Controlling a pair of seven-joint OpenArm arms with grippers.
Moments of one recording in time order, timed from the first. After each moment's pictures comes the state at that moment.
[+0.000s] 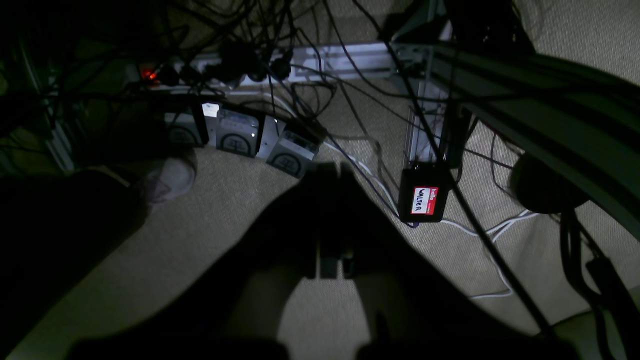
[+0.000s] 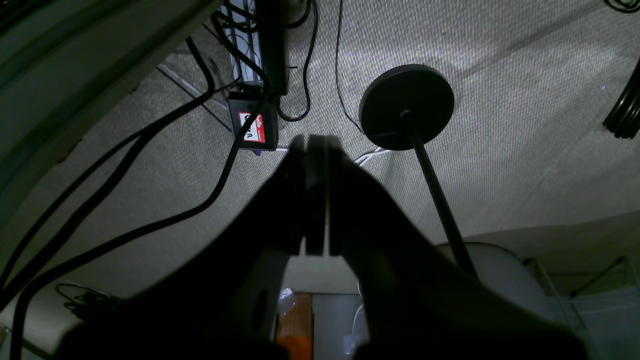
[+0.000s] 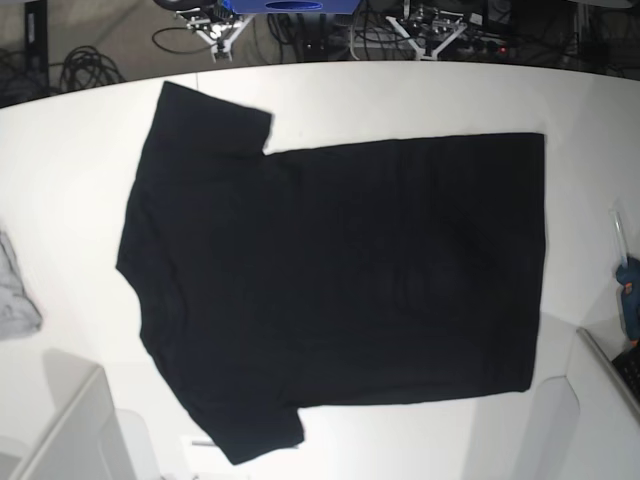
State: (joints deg) left arm 4.9 -4.1 1.2 9.3 0.3 0.3 -0.9; right arm -4.1 0.4 -0.5 7.6 -2.0 0.9 -6.8
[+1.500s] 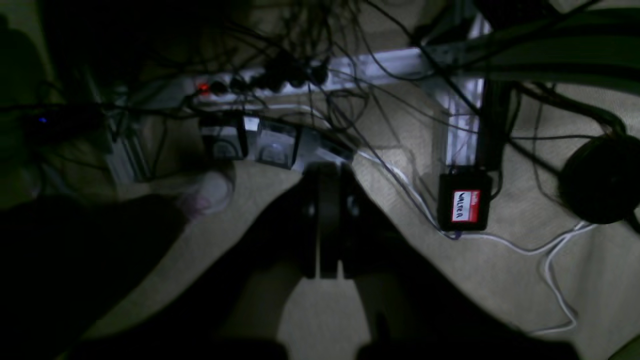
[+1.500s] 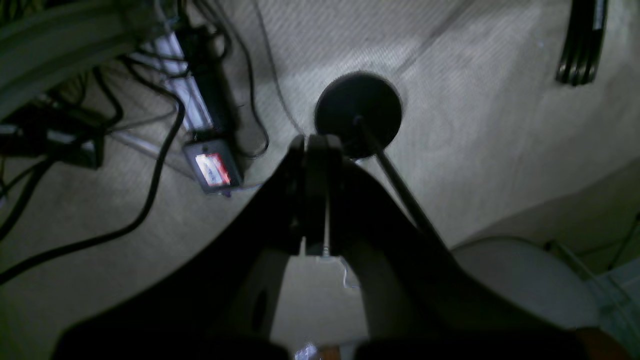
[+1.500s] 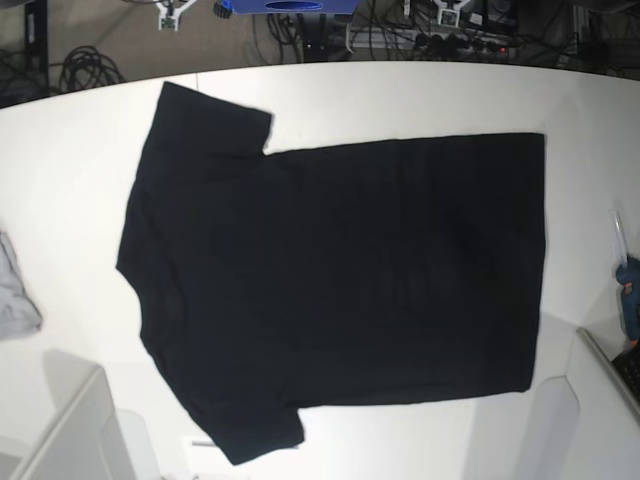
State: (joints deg) left arm 29.9 -8.5 1.3 37.6 0.2 0.7 -8.4; right arm -26.3 2.7 14.6 36.8 -2.0 0.9 -2.5
